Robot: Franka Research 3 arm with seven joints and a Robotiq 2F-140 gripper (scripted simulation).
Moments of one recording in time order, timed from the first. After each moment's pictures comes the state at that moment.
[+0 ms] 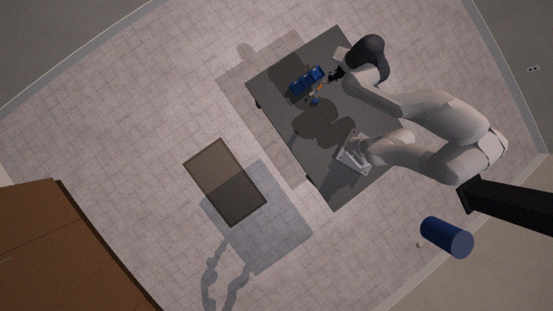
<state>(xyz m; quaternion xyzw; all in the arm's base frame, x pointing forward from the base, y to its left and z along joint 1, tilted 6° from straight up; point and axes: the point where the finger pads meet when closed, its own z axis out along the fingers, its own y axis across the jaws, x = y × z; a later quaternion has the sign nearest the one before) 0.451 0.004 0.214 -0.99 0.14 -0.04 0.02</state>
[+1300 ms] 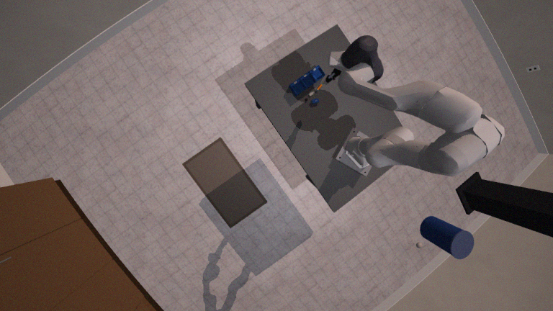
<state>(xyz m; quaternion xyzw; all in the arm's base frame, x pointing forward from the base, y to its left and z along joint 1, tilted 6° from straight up) 0.466 0.001 0.181 -1.00 -0.03 -0.04 0.02</state>
